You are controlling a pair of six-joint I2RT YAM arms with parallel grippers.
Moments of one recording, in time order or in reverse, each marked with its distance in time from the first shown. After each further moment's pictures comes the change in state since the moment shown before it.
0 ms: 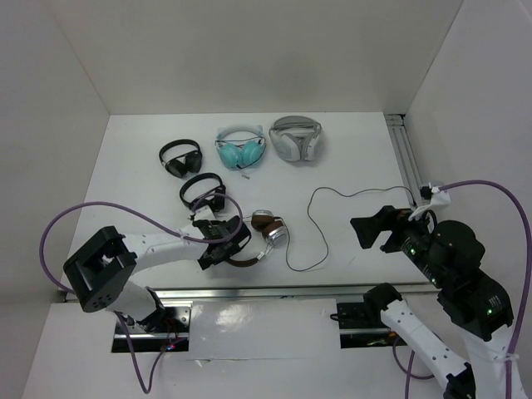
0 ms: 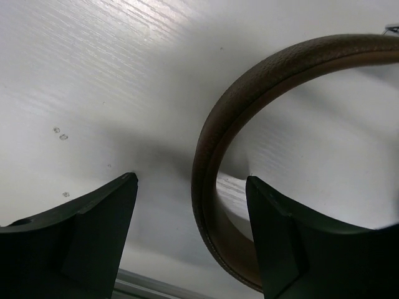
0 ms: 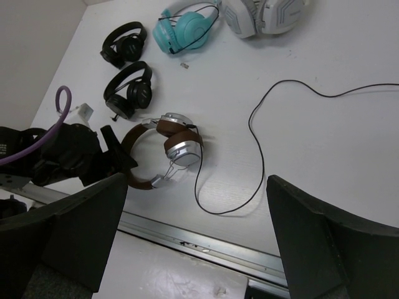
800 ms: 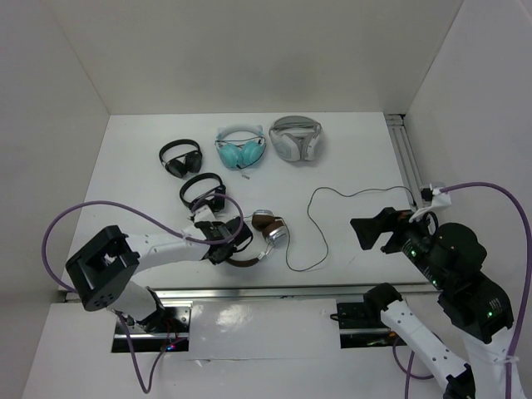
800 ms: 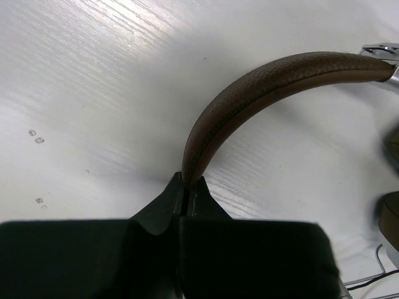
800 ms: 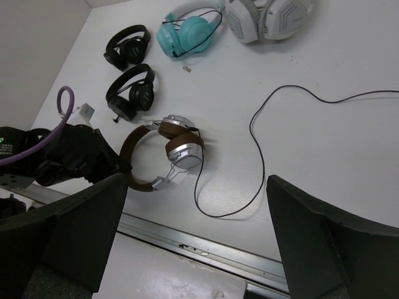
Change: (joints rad) left arm -0.014 0.023 -0.006 0.050 -0.018 -0.072; right arm 0.000 -0.017 -0.011 0.018 -0.008 -0.016
